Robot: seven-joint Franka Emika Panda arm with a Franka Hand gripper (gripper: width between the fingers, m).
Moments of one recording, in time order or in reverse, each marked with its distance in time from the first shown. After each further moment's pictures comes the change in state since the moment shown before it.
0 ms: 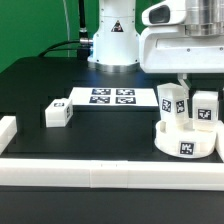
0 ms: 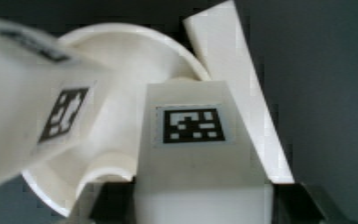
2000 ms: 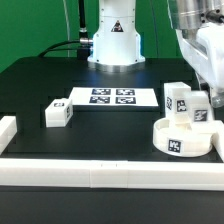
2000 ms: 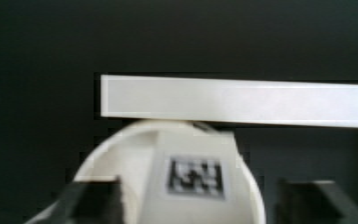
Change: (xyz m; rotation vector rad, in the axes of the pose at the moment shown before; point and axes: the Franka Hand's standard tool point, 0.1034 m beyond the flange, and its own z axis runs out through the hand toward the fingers) arm -0.006 -0.007 0.002 0.064 -0.088 1.071
